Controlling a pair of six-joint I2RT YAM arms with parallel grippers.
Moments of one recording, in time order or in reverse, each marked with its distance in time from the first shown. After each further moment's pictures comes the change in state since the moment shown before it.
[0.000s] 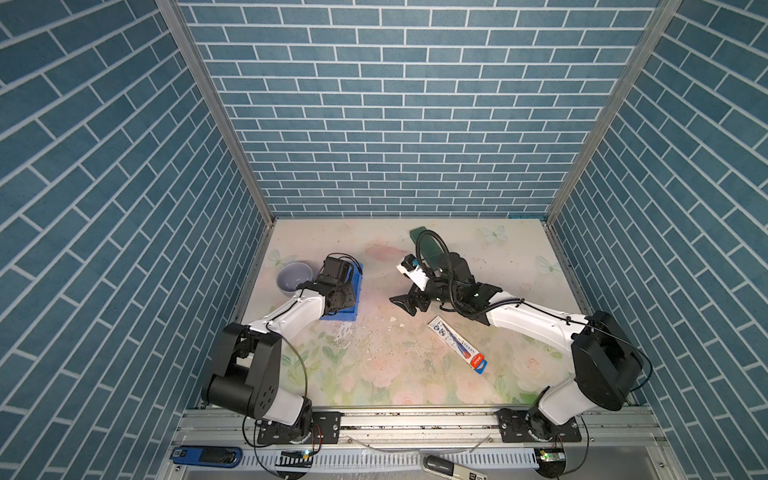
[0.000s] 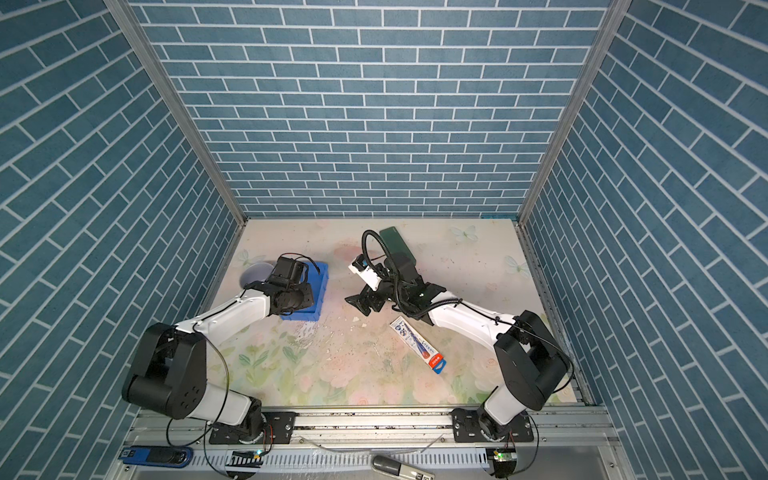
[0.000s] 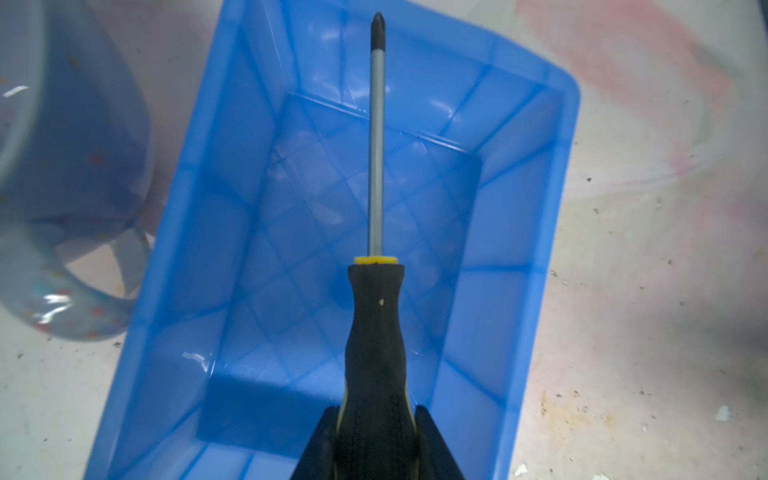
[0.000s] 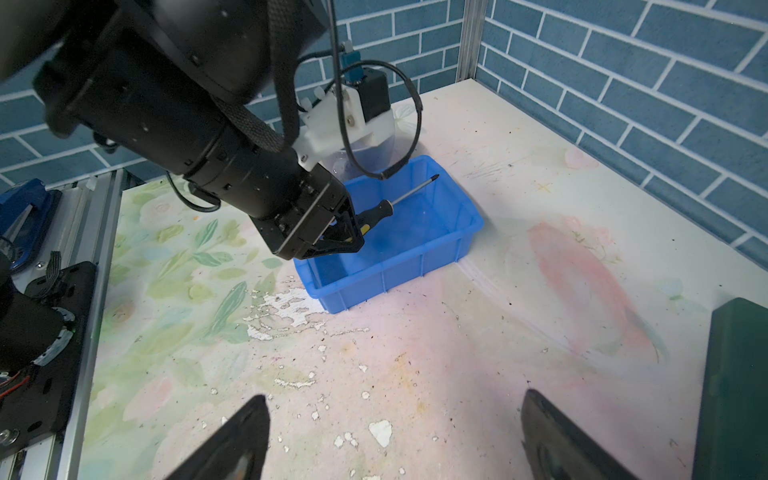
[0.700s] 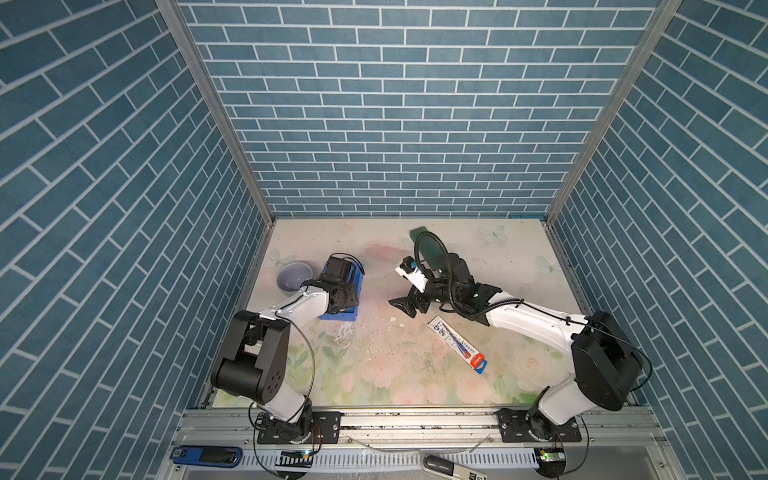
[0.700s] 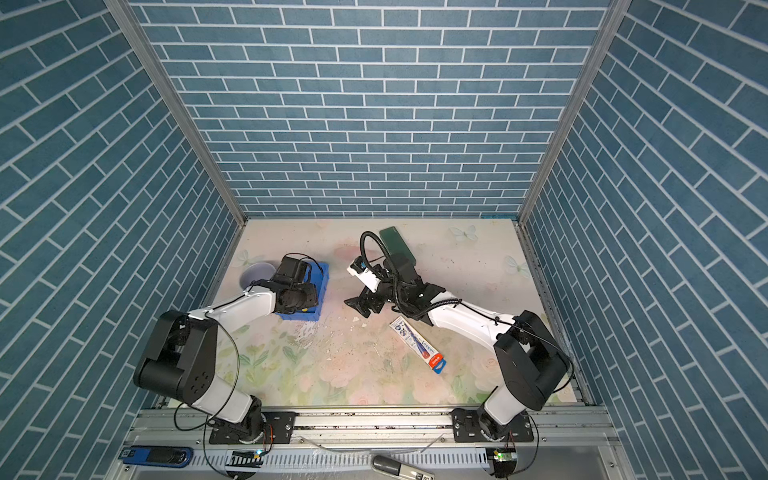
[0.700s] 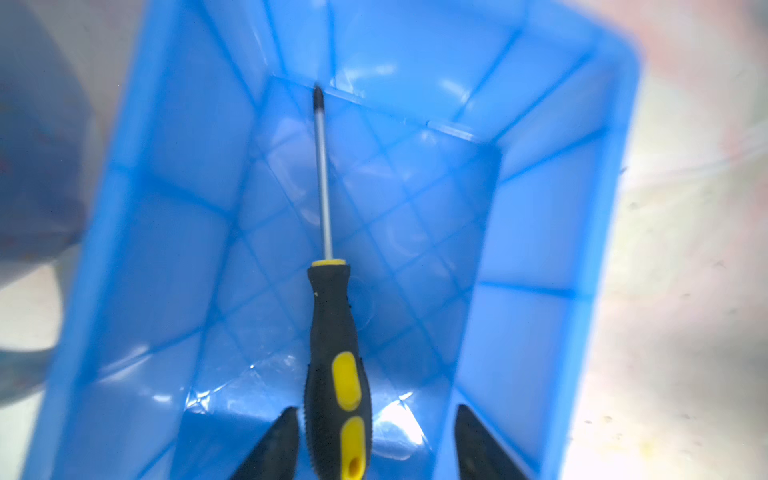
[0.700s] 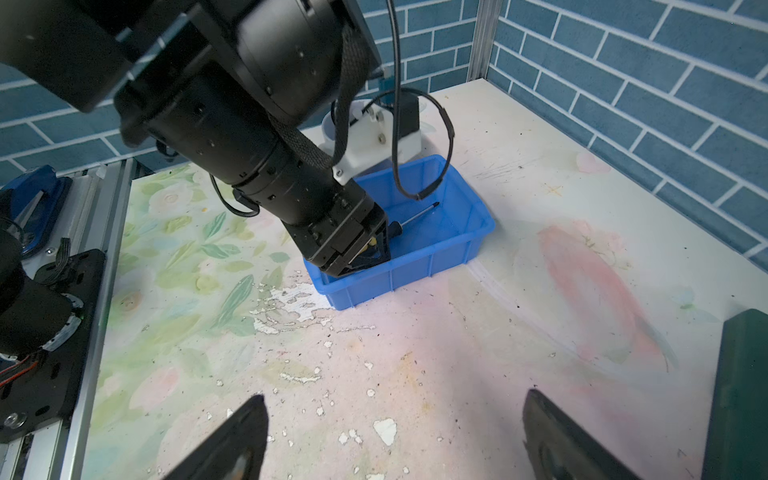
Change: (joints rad) left arm 0.005 0.042 0.011 0.035 0.008 0.018; right arm 0.006 0.000 0.000 -0.006 -0.017 -0.026
